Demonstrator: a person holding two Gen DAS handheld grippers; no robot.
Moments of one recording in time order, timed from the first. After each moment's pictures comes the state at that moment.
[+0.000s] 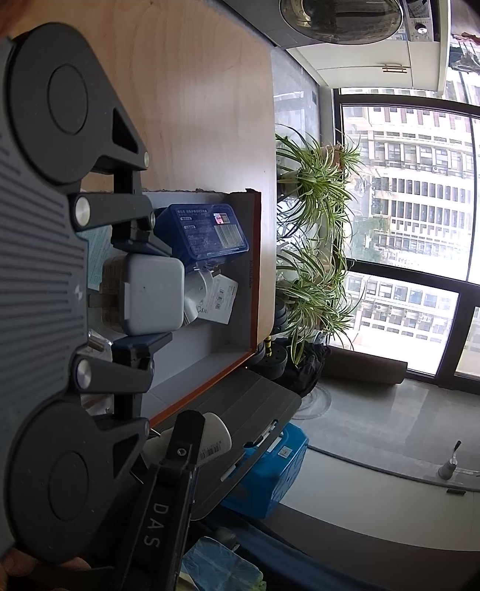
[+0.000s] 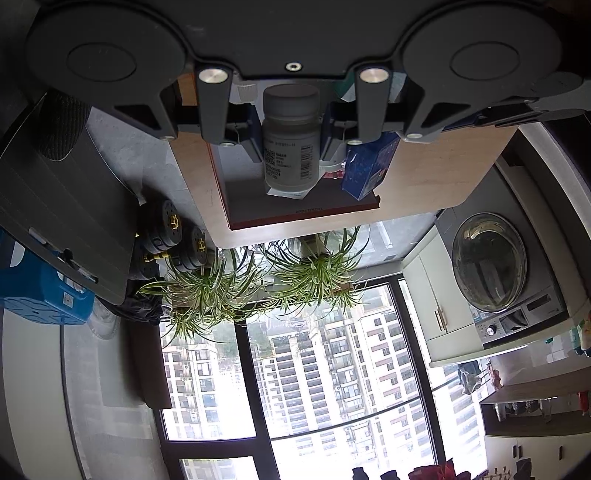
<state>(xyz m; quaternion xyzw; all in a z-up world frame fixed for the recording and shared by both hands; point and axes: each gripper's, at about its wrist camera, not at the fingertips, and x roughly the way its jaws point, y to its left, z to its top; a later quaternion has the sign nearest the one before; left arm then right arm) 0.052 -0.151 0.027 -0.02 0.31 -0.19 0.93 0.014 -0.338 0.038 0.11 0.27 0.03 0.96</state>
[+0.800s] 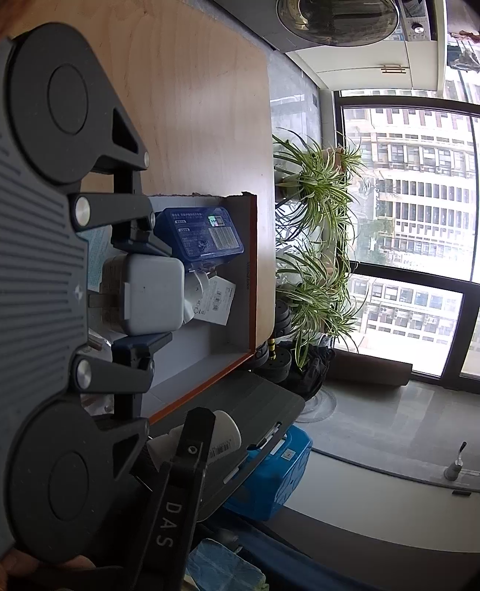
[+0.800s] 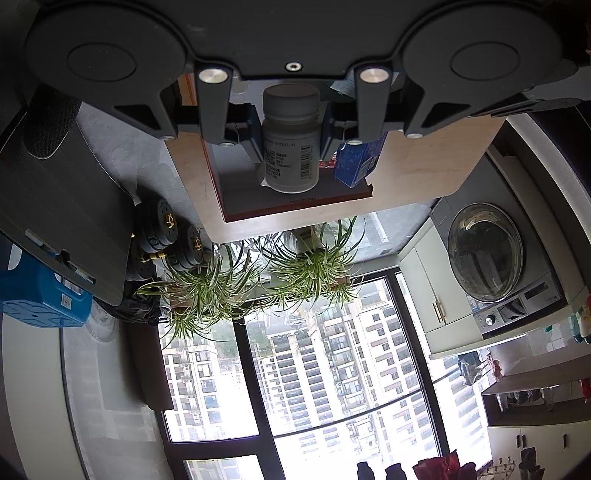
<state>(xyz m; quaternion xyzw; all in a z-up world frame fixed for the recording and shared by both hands) 0.055 -0.156 0.038 -0.01 0.32 -0.18 0.93 0.016 -0.335 0.049 0.12 0.27 0.03 0.96</state>
